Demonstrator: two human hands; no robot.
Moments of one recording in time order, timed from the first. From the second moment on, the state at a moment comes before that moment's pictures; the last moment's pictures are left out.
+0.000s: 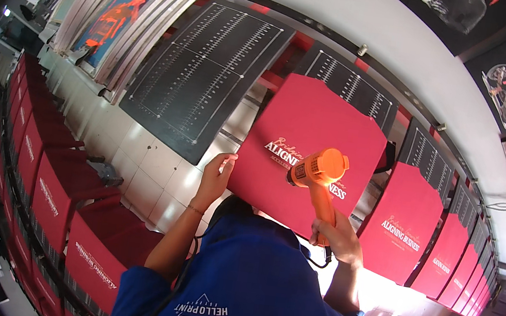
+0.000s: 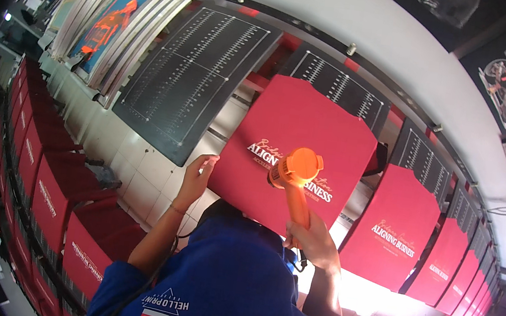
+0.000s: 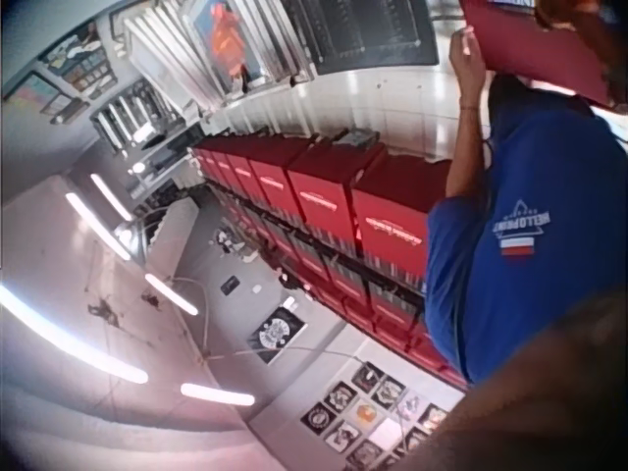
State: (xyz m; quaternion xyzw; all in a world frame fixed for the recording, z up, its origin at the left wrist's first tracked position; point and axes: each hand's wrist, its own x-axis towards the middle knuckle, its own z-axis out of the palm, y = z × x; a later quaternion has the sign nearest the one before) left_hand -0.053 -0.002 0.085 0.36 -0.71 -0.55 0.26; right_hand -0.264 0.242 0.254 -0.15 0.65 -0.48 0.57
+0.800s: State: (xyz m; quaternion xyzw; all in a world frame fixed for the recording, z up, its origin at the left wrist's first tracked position) left_hand 0.430 -0.119 0.406 -0.17 -0.77 -0.46 0.41; right_hand 0.056 -0.157 0.255 -0.20 0.29 -0.42 0.83
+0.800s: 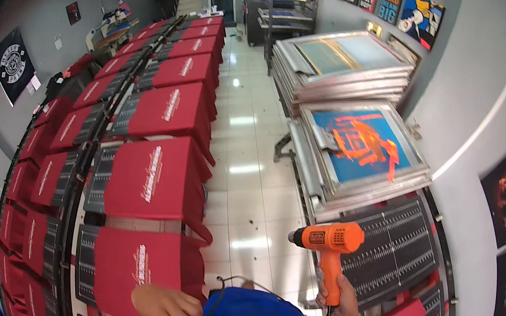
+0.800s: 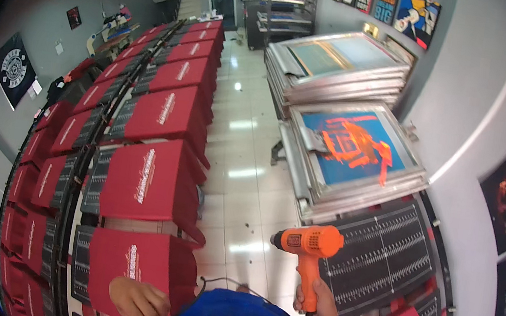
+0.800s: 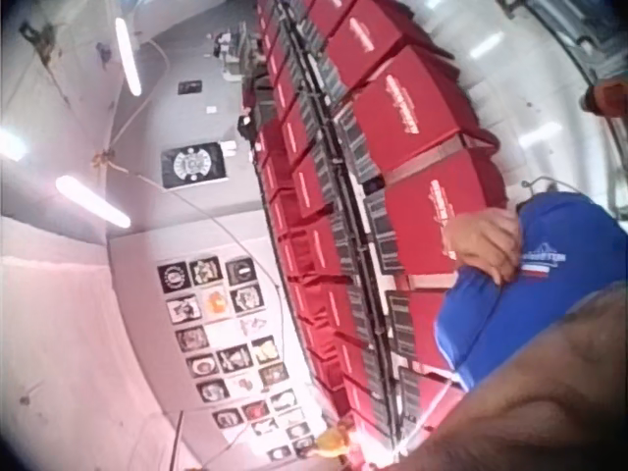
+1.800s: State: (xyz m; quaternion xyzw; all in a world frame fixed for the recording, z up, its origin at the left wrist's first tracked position) left_hand 0.801 -0.793 0.191 0.68 -0.26 -0.06 0.68; right_hand 0.696 -1.013 0.284 -0.44 0.09 -0.11 0.89
